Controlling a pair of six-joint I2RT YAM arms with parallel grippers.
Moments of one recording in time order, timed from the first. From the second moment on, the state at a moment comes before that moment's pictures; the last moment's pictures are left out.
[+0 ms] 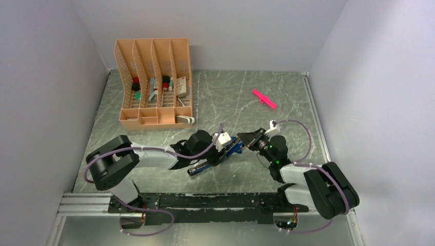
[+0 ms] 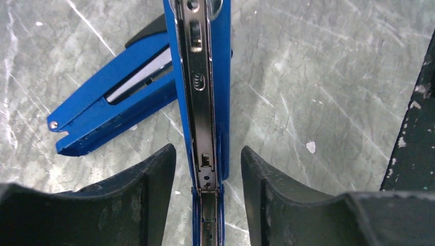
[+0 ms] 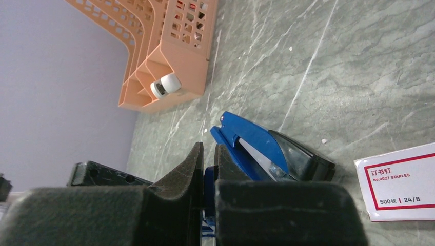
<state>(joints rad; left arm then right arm) -1.01 1.59 0.67 0.42 0.14 0.00 0.37 1.23 0.09 0.96 -0.20 0.94</state>
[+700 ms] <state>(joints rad) -1.02 1.61 0.74 0.22 0.10 0.04 0.37 1.15 0.07 0.94 -0.21 0.93</state>
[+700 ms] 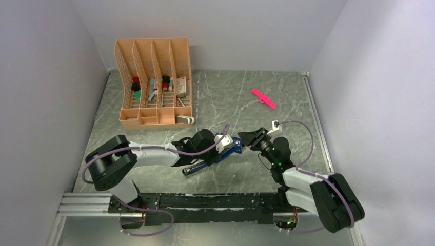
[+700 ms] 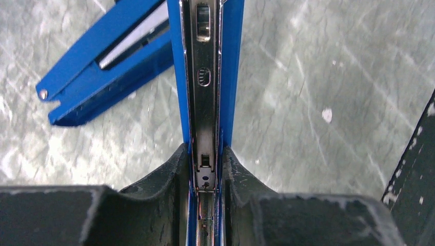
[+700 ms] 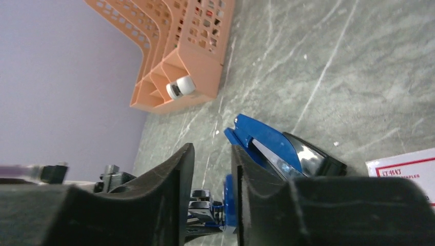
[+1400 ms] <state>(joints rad) -1.02 1.43 0.85 -0.33 0.20 0.48 0.37 0.81 0.09 0.62 -0.11 0.81</state>
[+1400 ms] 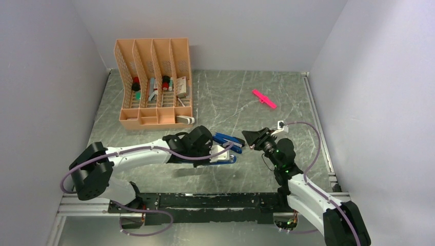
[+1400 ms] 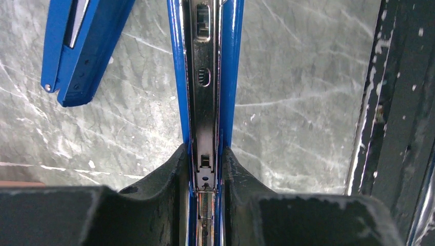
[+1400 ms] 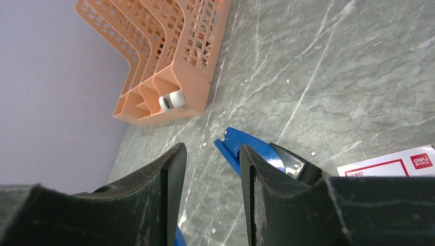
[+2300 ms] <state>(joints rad) -1.01 1.57 0.87 -0.50 0.16 0.76 0.37 0.96 0.10 0.69 -0.21 0.80</state>
